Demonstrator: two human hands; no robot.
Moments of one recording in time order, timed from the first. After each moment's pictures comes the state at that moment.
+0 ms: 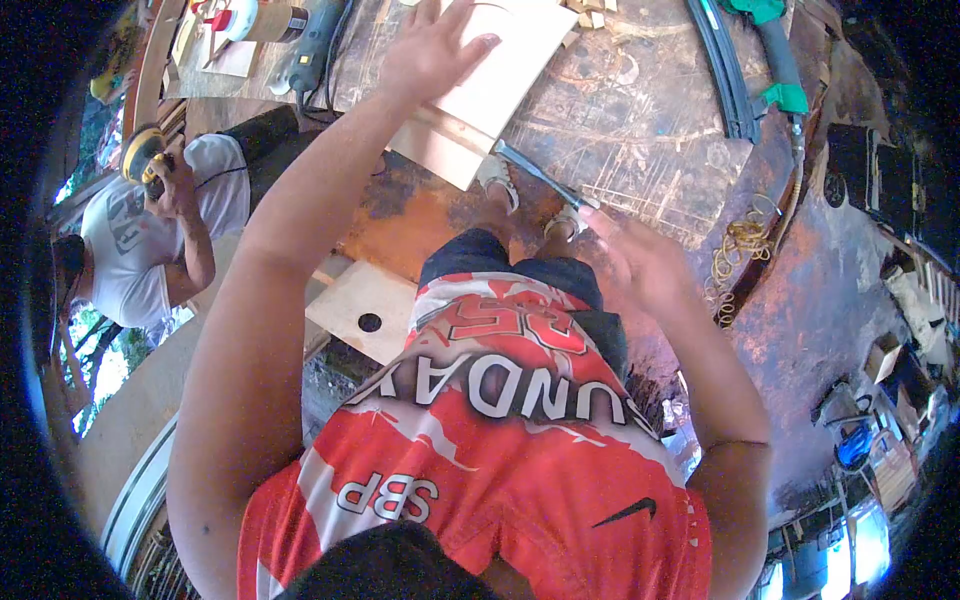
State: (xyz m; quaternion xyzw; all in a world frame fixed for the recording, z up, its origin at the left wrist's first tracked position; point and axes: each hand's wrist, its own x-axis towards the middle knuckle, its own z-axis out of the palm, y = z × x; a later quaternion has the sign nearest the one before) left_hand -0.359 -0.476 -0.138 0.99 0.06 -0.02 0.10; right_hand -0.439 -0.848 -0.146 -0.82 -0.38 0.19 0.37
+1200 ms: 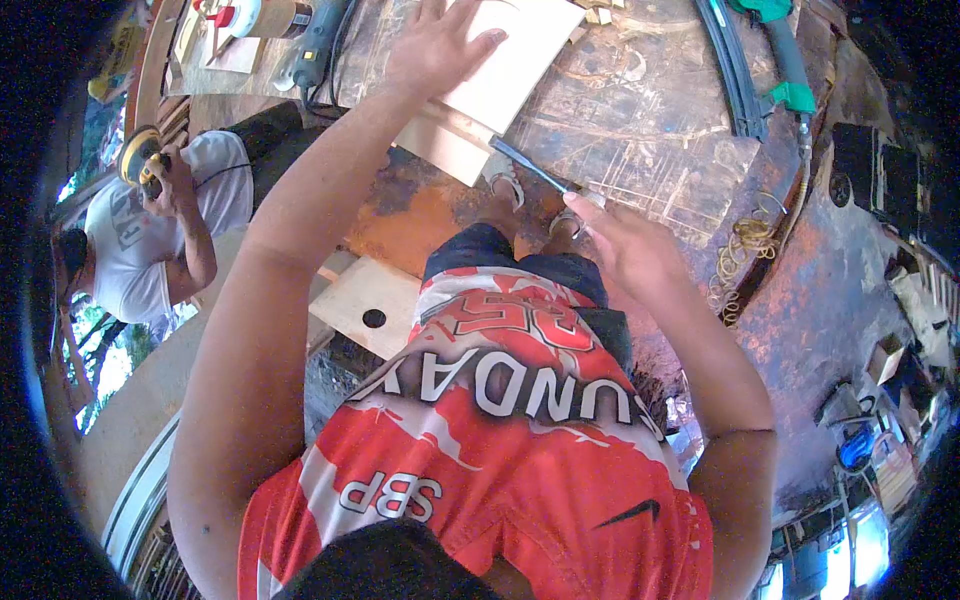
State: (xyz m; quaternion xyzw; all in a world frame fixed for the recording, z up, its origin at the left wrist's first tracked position) left_hand -0.362 -0.477 -0.147 0.99 0.06 -0.02 0.08; right_hand -0.439 -0.826 -0.143 -0.85 -0.38 0.25 0.25
